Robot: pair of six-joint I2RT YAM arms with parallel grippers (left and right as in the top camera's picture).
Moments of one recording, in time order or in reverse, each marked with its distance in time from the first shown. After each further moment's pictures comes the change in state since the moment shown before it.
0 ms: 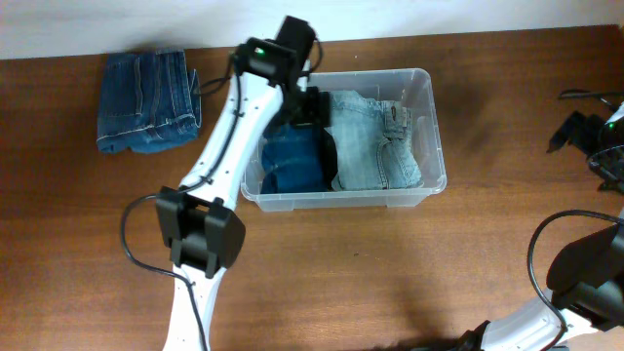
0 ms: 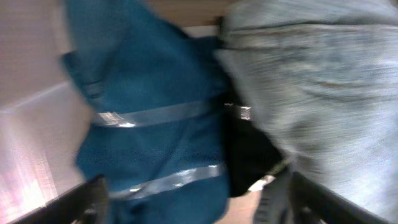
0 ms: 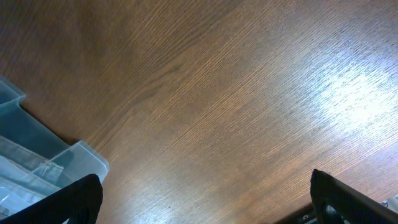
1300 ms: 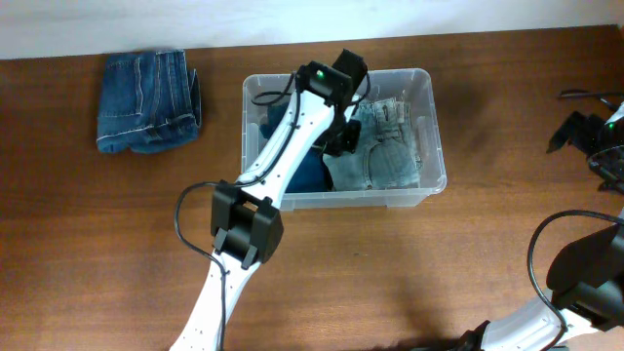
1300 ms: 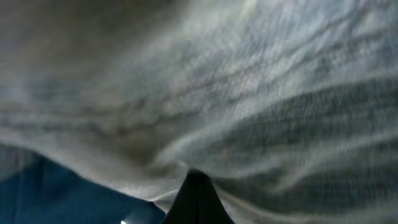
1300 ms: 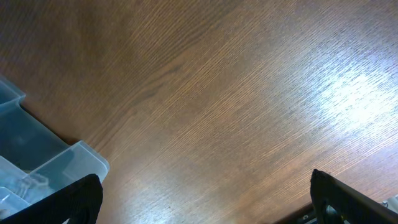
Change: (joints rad) left arm -0.148 0.254 0.190 -0.066 -0.008 0.158; right arm 0.000 0.000 0.000 0.000 0.000 0.000
